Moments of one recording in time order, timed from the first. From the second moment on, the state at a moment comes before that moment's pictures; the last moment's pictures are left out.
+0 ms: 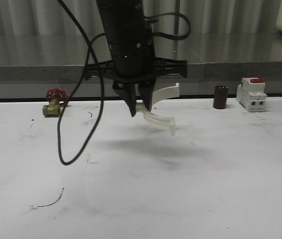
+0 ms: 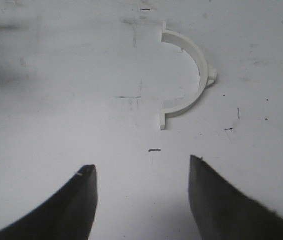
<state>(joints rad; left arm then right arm) -0.68 2.15 -1.83 0.12 0.94 -0.59 0.03 0.78 -0.65 0.00 0.73 0.07</state>
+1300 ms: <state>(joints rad) -0.69 2.29 -1.89 0.17 0.98 -0.82 0.03 0.78 -0.65 0.00 0.73 0.07</state>
